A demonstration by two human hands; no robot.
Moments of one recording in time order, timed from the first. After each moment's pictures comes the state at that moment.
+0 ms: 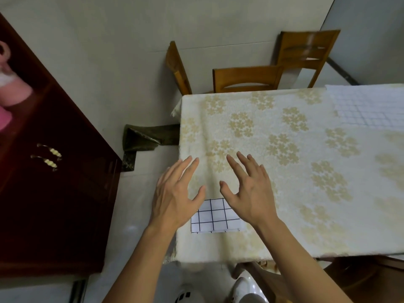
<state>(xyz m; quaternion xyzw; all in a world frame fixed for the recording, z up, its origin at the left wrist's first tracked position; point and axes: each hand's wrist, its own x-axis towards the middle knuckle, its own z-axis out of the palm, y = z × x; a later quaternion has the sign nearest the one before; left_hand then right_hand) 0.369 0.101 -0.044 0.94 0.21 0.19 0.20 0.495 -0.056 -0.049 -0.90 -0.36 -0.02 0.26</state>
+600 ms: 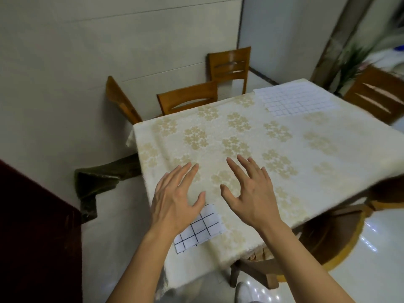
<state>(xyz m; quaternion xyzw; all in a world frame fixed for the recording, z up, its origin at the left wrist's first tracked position) 0.408 0.077 -0.015 0.96 0.03 0.17 0.21 0.473 -0.118 -0.009 -0.94 -0.20 -0.07 0.25</state>
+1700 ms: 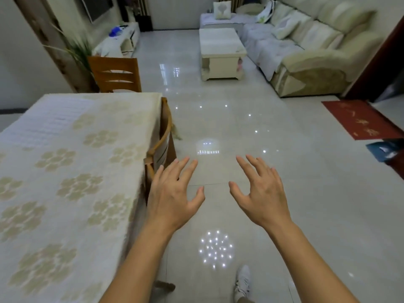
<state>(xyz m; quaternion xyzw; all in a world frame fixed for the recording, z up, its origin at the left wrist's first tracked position) 0.385 -0.320 -0.007 0.83 -0.50 0.05 0.23 0.216 -0.461 -0.010 -0.89 0.38 -0.20 0.16</state>
